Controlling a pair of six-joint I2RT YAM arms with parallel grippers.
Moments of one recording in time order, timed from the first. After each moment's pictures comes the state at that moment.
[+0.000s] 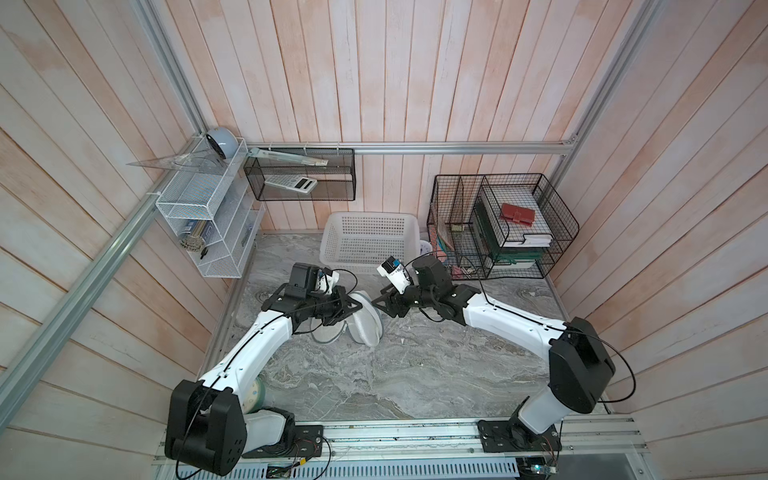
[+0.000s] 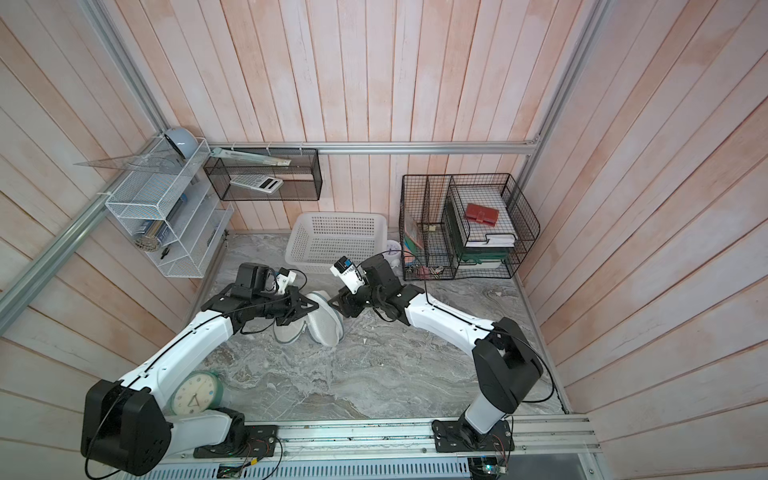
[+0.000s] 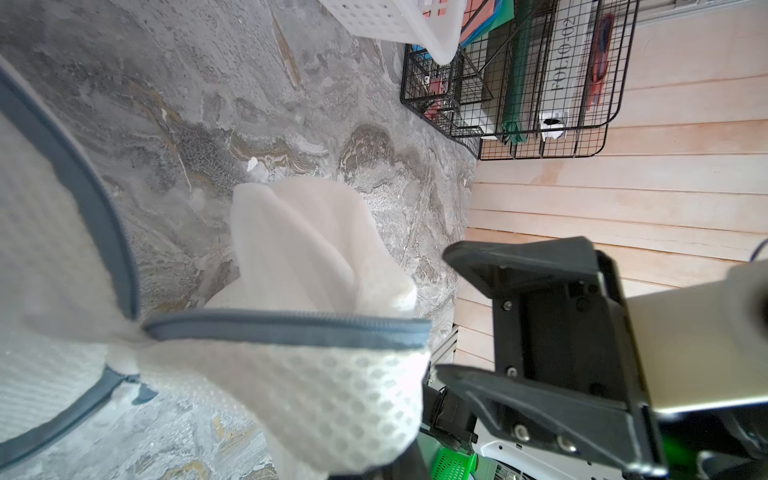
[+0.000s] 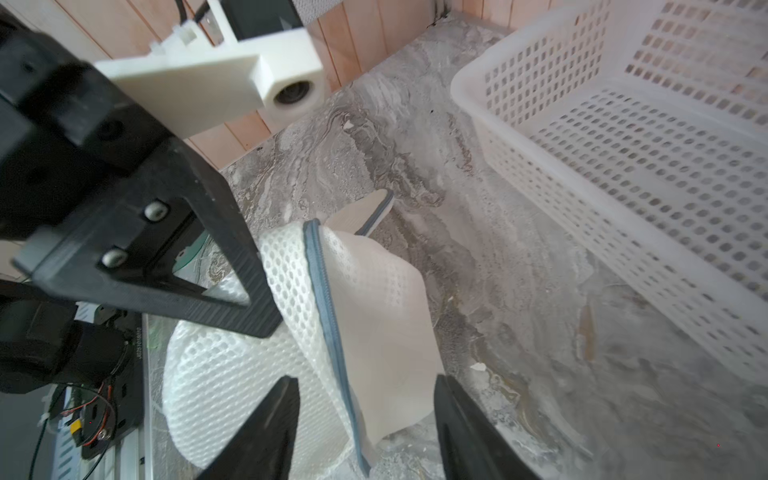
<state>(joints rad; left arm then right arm) -0.26 1.29 0.94 -0.49 0.73 -0.77 0.77 1.64 1.16 -0.12 -0.45 0.06</state>
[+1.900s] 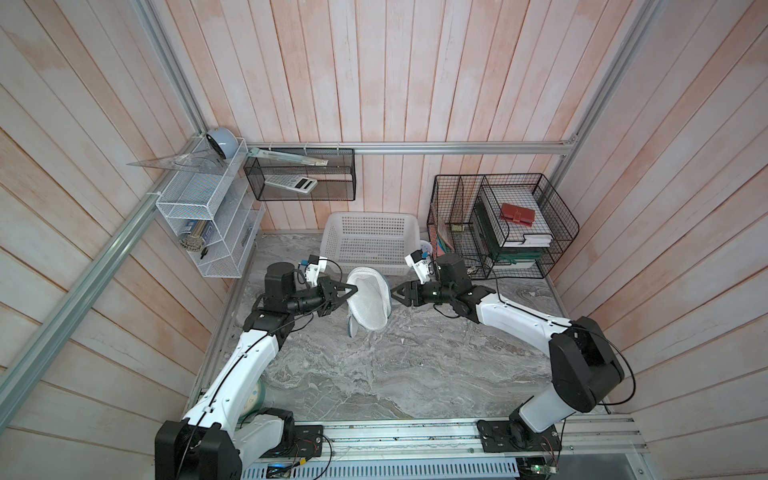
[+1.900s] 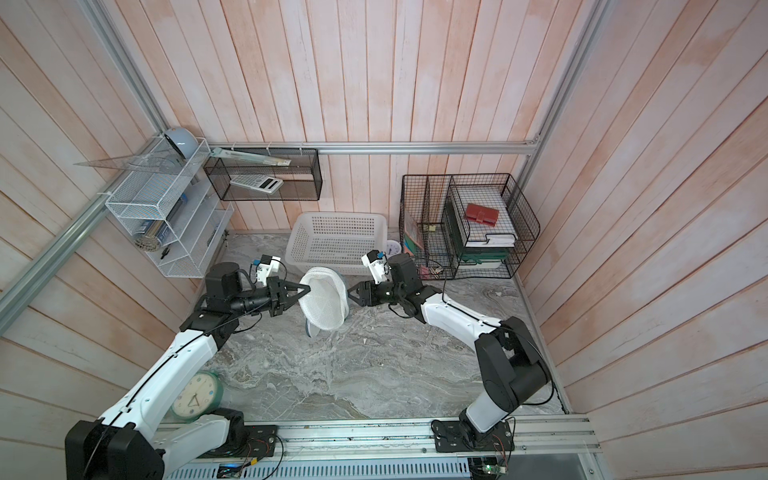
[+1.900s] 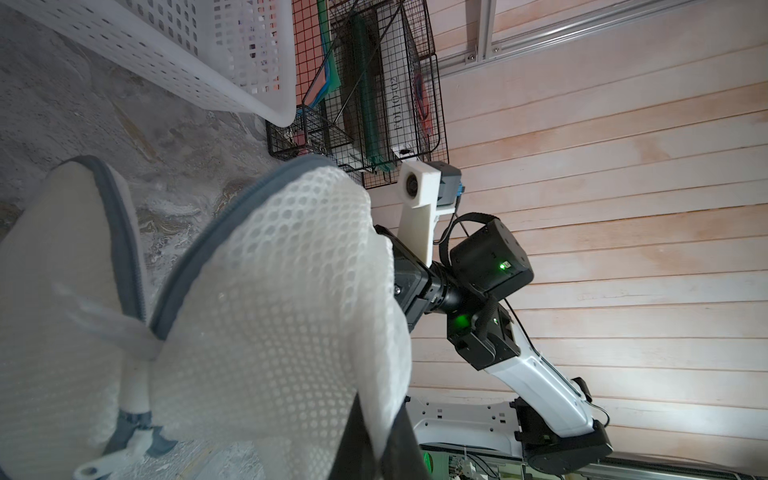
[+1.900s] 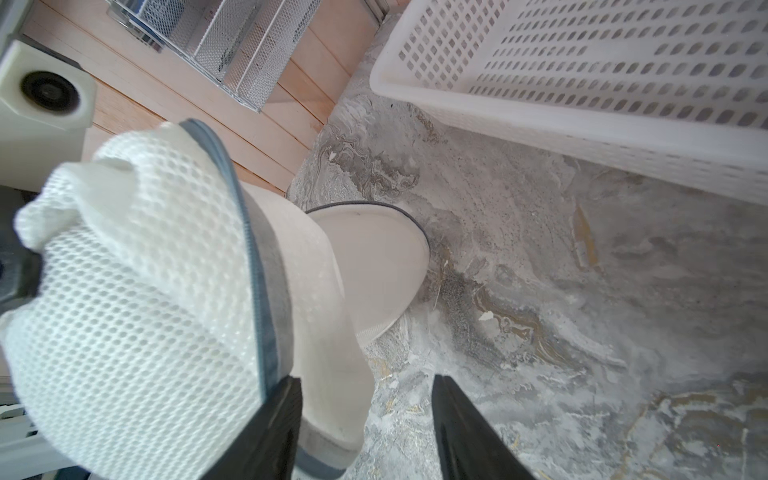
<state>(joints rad) -0.15 1.12 0.83 -0.14 0.94 -0.95 0.59 1.59 1.04 0.02 -0.60 0.45</state>
